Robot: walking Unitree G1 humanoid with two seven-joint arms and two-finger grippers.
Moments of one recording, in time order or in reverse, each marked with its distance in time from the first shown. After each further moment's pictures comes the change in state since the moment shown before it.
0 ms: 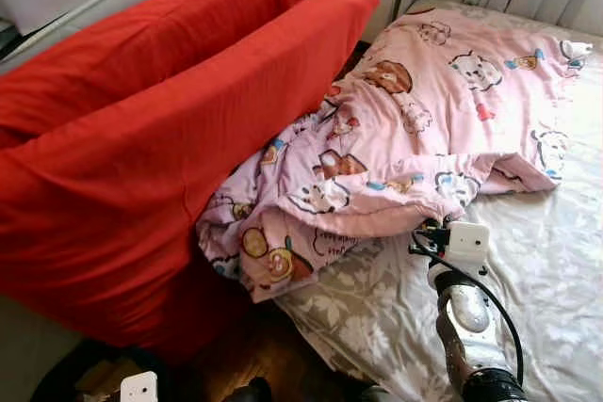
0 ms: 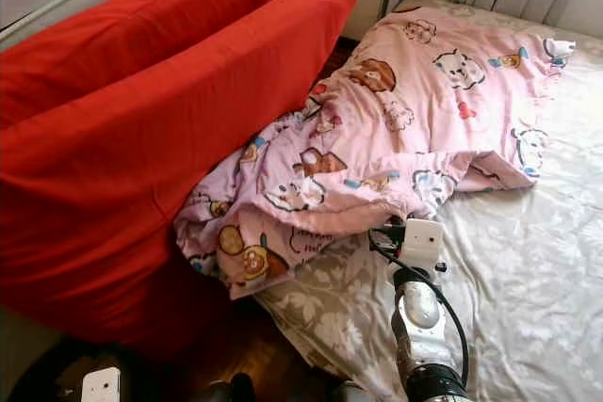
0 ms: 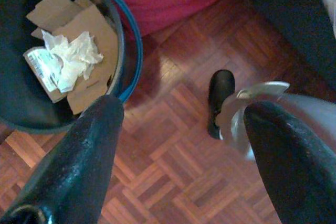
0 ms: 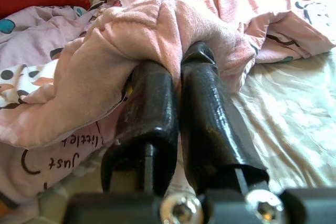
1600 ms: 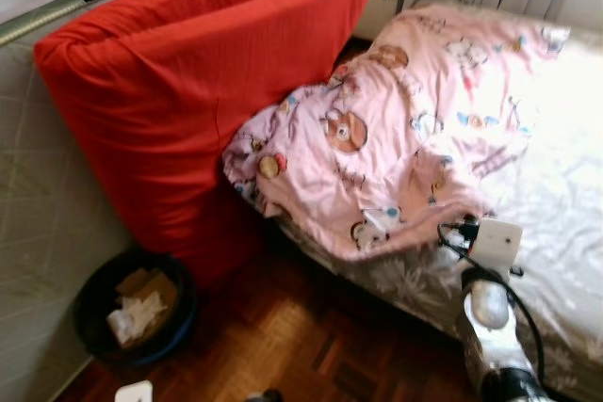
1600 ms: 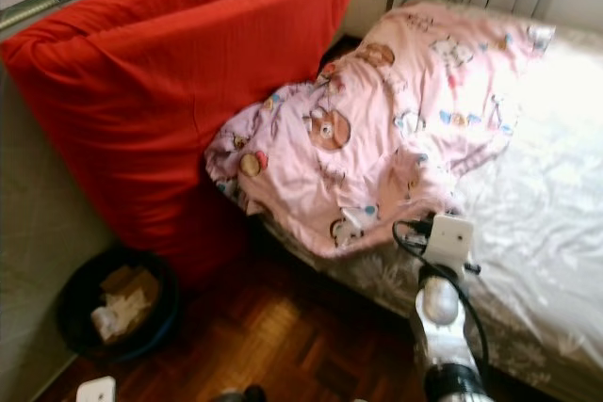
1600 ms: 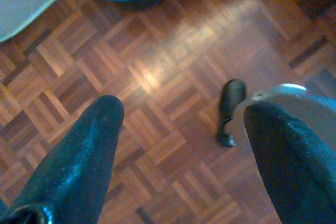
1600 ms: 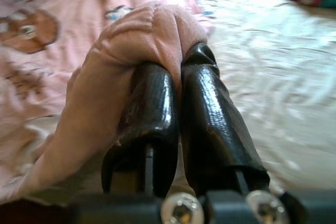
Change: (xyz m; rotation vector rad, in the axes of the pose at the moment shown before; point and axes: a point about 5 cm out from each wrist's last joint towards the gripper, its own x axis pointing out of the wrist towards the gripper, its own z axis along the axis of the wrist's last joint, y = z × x) left arm -0.008 0.005 -0.021 0.000 0.054 0.015; right arm -0.004 -0.045 0.007 -0.088 -0.035 -0.265
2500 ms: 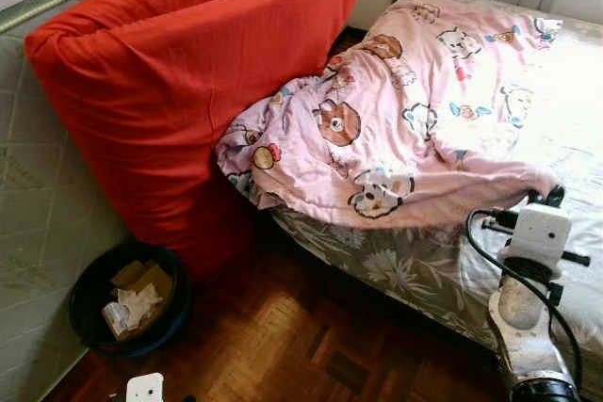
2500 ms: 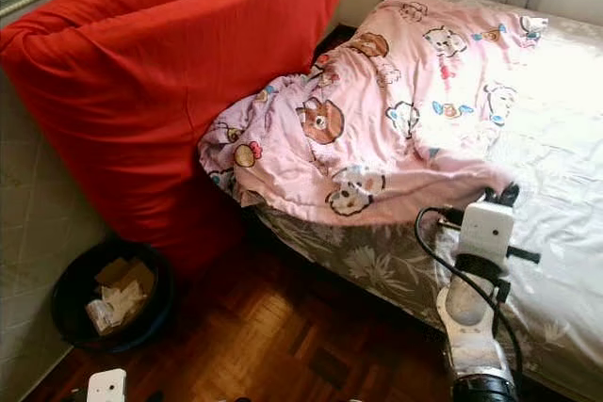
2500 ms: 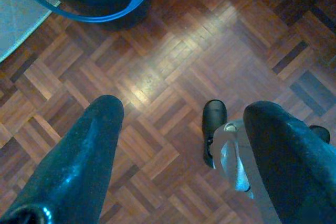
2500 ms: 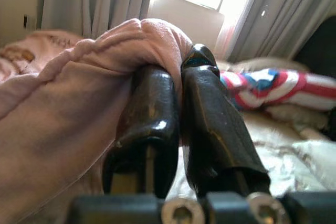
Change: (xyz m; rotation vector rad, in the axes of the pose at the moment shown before) left arm 0.005 -0.010 0.022 0.058 -0.100 -0.038; right arm -0.004 -0.023 0.066 -0.224 -0.397 -0.222
